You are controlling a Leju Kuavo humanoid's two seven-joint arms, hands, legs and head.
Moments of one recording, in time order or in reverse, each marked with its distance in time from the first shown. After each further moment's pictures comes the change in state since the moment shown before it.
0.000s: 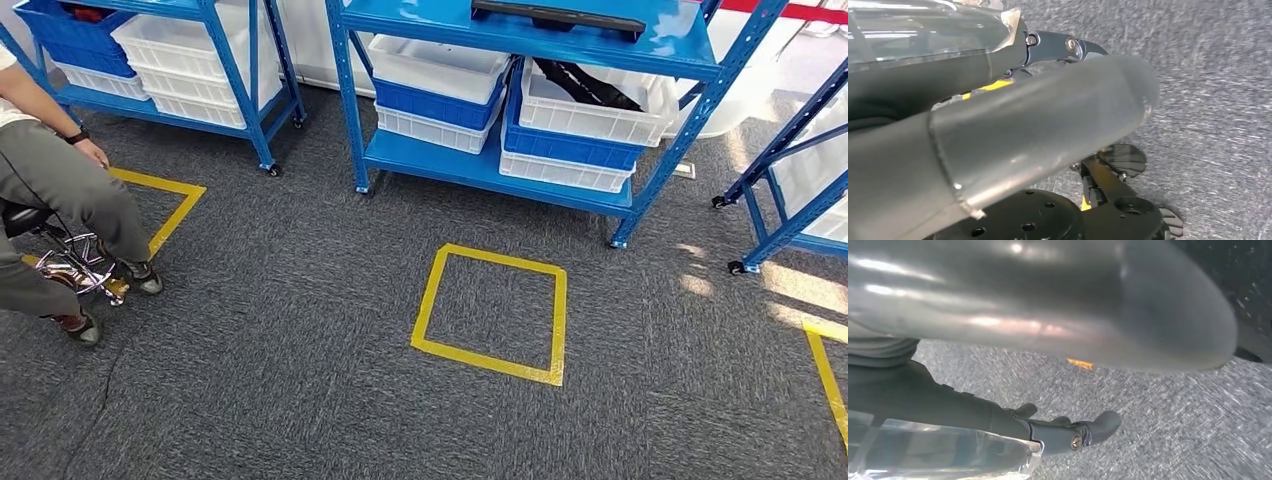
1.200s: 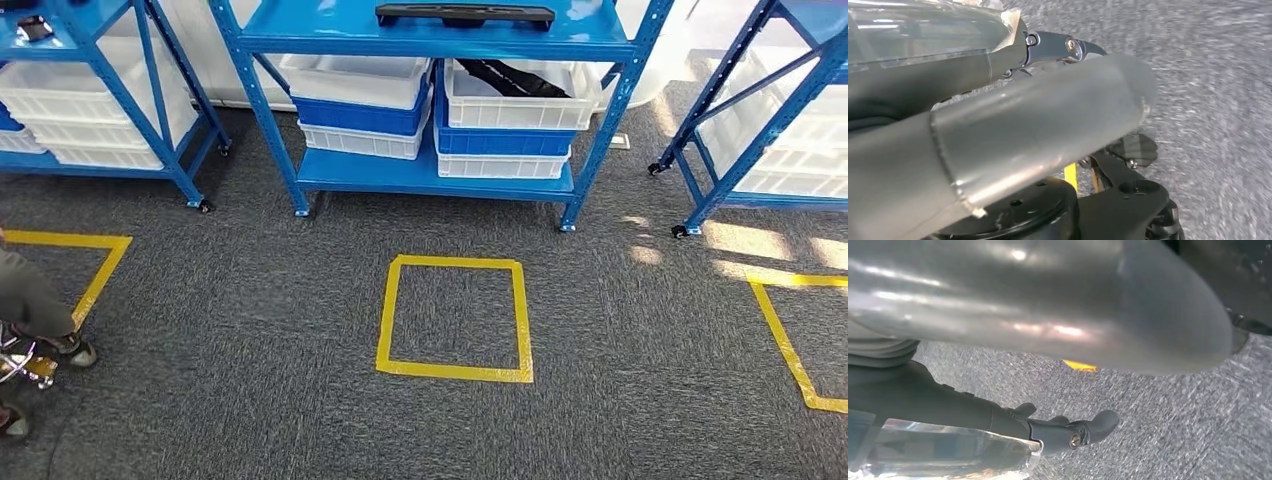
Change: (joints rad) left arm -0.012 -0.001 0.000 0.000 -0.032 -0.007 -0.003; right arm -0.013 0.001 0.024 0.000 -0.030 -0.011 0.076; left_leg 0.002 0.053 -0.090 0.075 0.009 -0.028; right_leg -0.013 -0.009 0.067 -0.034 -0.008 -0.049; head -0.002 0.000
